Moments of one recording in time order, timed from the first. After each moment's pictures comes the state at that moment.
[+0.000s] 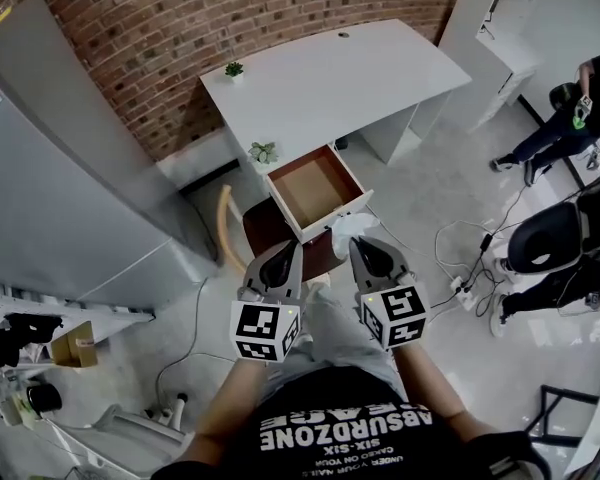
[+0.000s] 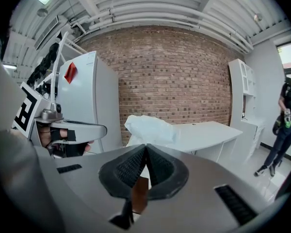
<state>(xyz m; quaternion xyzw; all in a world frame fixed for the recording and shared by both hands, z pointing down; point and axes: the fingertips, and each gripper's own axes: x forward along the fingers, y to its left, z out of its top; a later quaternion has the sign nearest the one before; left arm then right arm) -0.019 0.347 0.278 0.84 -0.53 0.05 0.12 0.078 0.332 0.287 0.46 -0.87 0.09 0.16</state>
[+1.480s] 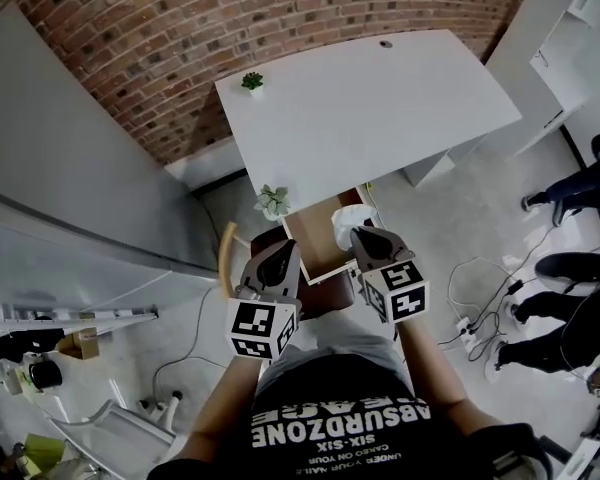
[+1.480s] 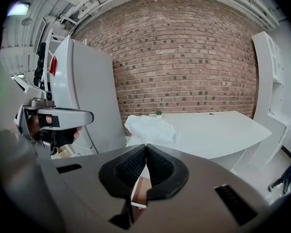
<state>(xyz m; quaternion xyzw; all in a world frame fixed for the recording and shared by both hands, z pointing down) -0.044 0.140 0.307 0.80 -0.58 0.07 0.16 0.056 0.089 0.352 0.36 -0.89 0.14 0.24</state>
